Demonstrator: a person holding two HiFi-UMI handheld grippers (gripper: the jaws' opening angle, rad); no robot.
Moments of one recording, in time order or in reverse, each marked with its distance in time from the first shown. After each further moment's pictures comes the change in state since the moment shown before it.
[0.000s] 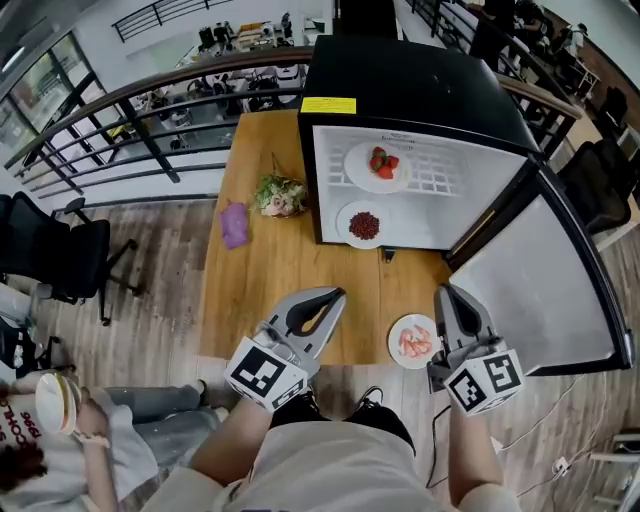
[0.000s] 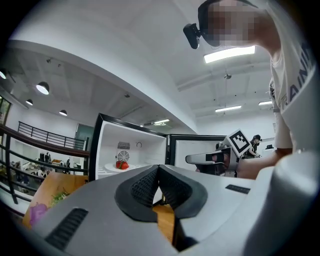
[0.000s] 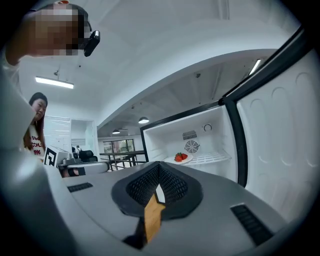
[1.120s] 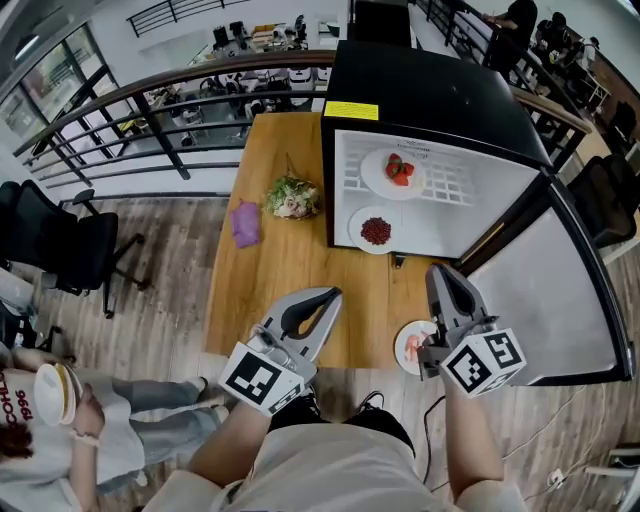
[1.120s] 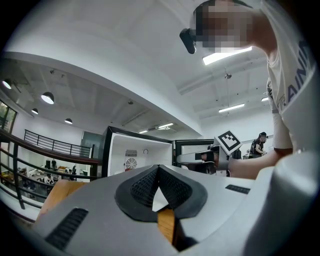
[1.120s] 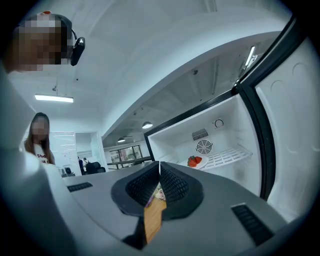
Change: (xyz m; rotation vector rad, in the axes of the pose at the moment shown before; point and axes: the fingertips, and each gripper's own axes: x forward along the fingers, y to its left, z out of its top) left arm -0.023 0.014 0.021 0.038 -0.054 0.068; right arm 0.048 0.021 0.019 0.126 -0.034 0.080
